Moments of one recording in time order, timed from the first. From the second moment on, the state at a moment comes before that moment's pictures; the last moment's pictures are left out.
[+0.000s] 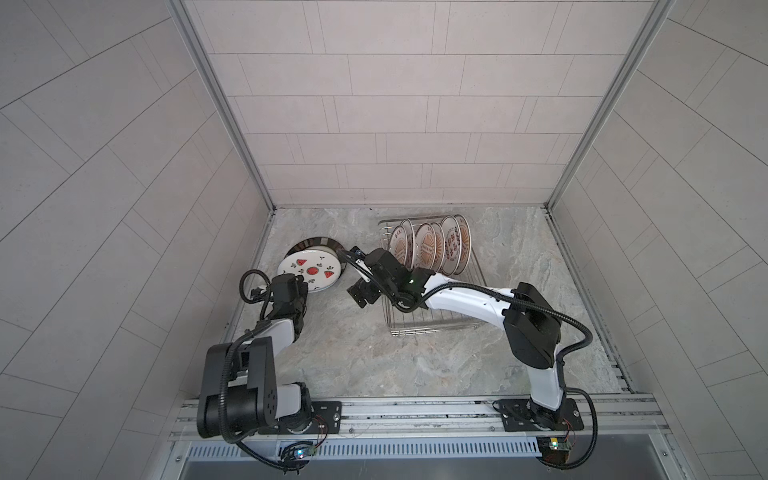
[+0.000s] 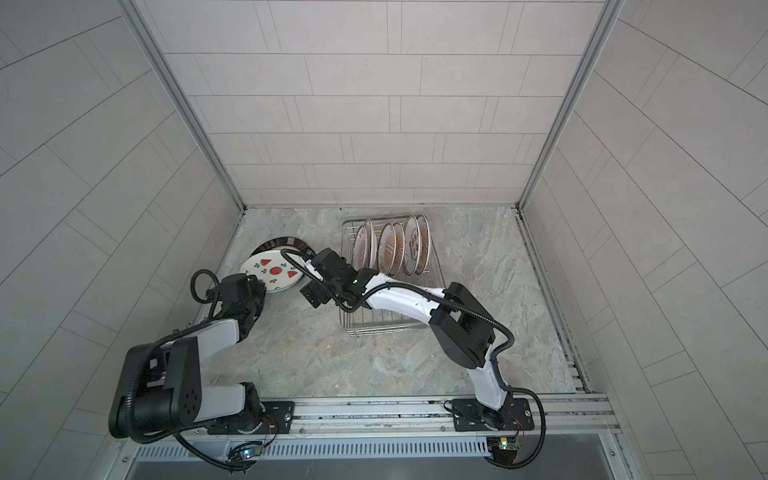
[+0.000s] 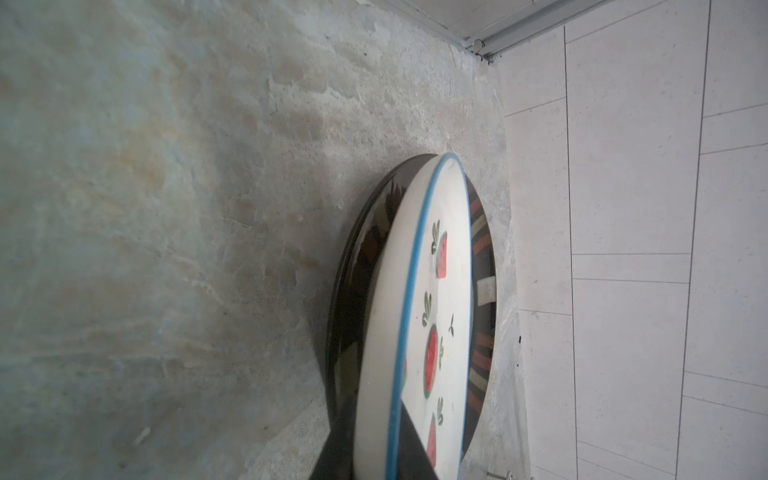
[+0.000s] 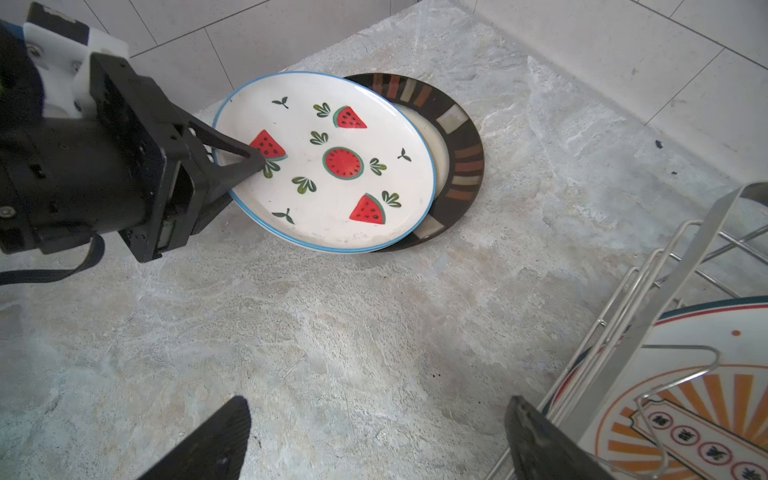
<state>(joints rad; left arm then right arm) 0.16 1.34 0.40 0.32 -0.10 -1.26 0.94 1.98 1.56 -0.23 0.07 0.06</state>
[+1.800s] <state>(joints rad) 0.11 1.08 0.46 0.09 -0.16 -1.06 0.95 1.54 1.24 -0.05 0.20 0.01</state>
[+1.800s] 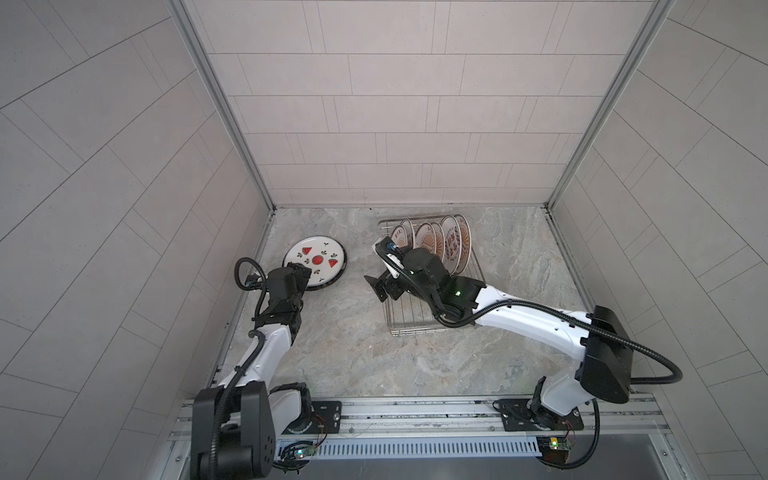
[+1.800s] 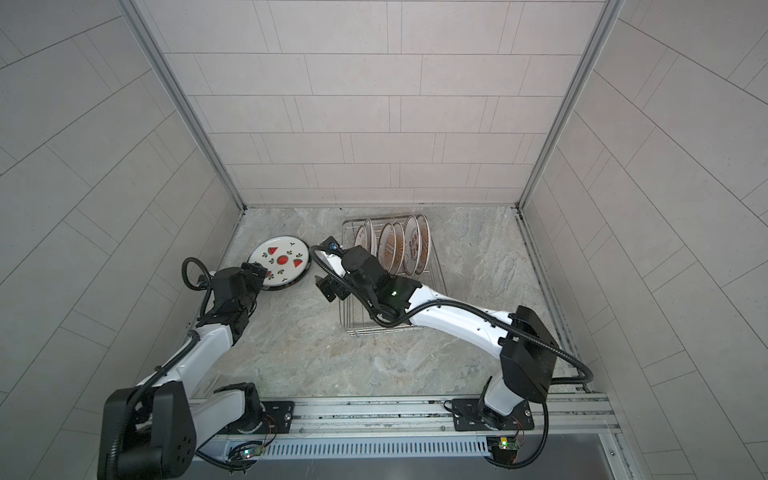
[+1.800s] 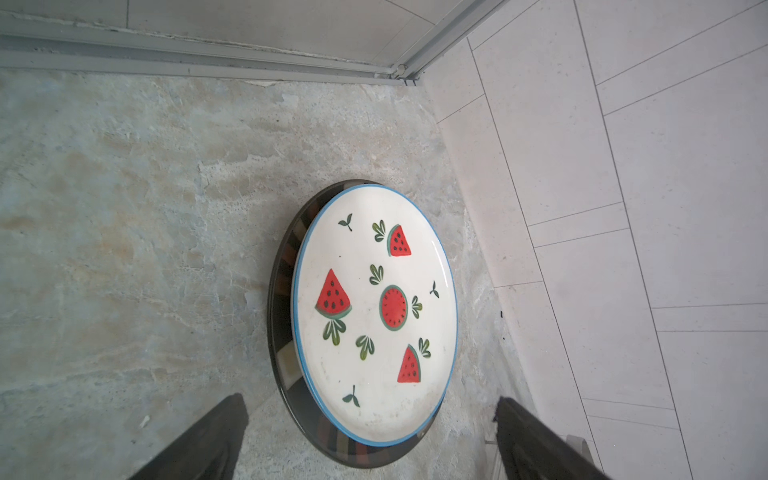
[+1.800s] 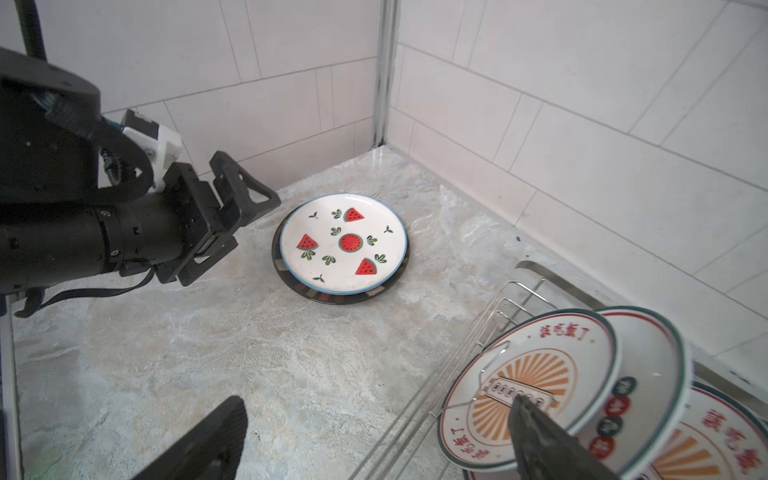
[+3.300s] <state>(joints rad) -0.47 0.96 0.35 0.47 0.06 -0.65 0.75 1.61 1.33 -0.28 0.43 0.30</state>
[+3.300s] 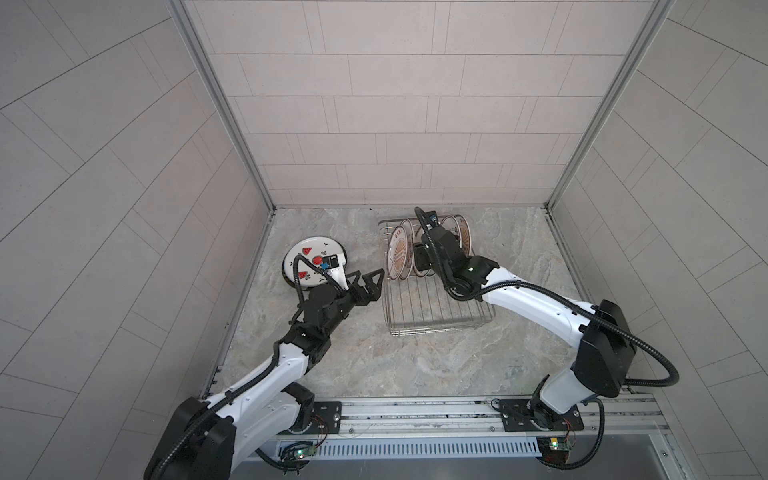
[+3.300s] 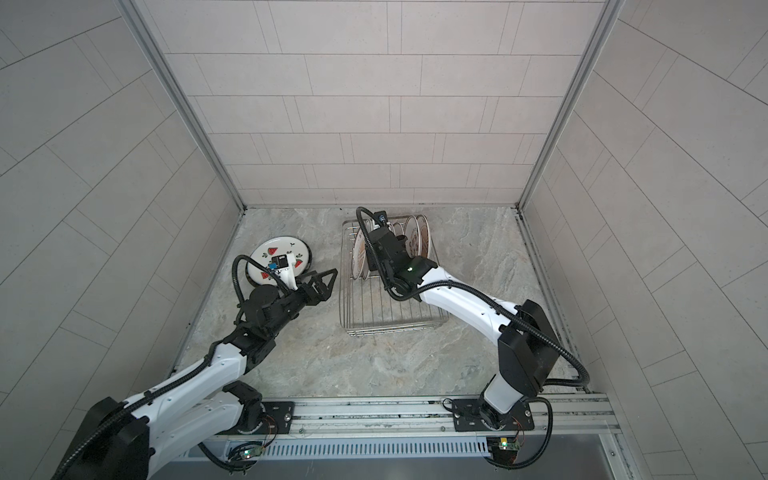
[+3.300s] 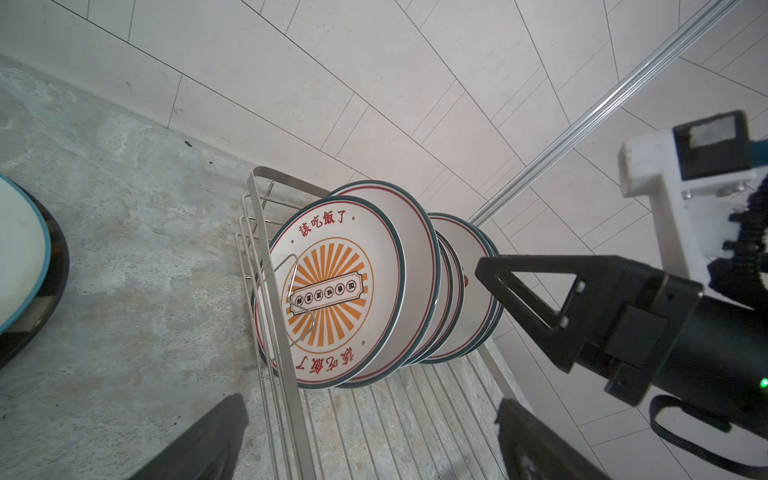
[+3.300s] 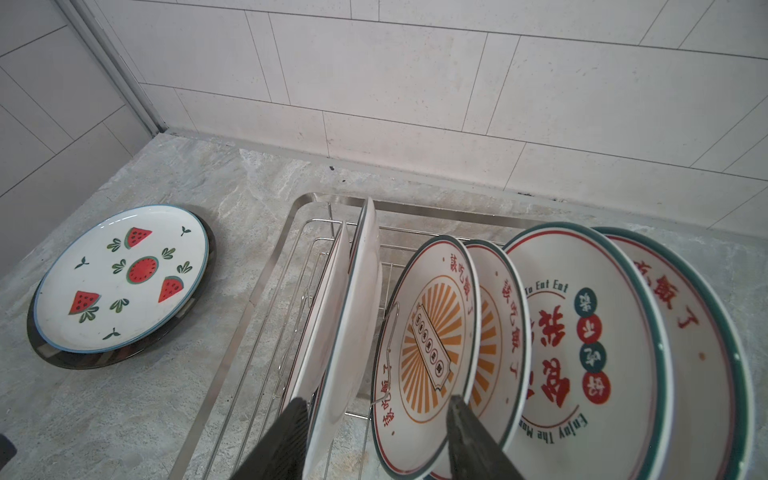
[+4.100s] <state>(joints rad) -0.48 0.98 0.31 0.49 0.00 -0.65 0.75 1.87 1.62 -0.48 0.57 0.33</state>
